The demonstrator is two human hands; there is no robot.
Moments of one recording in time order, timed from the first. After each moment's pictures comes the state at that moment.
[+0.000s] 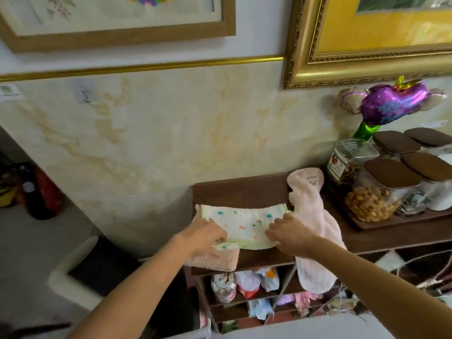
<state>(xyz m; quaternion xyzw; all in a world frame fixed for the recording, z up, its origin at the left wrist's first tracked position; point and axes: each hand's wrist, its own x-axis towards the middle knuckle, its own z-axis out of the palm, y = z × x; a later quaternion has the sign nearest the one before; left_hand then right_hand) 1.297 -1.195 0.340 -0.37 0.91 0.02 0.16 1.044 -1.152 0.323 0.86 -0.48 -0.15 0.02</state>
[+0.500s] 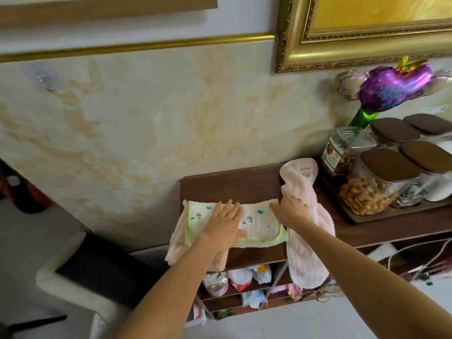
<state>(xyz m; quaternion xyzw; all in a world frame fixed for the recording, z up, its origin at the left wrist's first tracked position) 1.226 -1.205 0.292 -0.44 0.89 0.06 0.14 1.024 -1.199 0.302 0.54 -0.82 0.05 -0.21</state>
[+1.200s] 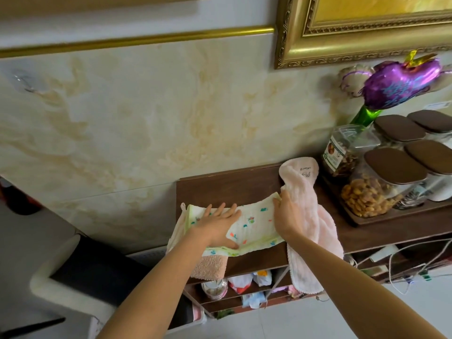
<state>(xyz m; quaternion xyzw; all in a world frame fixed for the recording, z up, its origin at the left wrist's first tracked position) 1.235 -1.237 0.298 -0.40 0.88 0.15 0.22 1.038 -1.193 0.294 0.45 -0.80 0.30 -0.25</state>
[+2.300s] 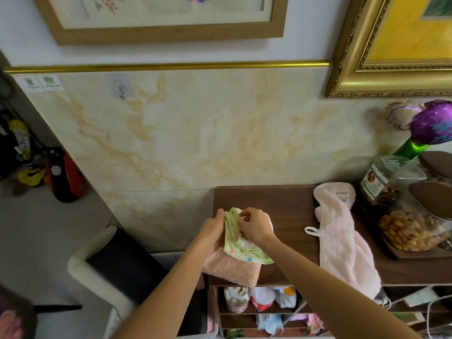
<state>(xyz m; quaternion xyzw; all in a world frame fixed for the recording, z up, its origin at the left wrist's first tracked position) 1.306 -1.216 0.316 -0.68 0.32 0.60 -0.28 1.180 -1.210 0.324 0.58 -0.70 0.25 -0.34</state>
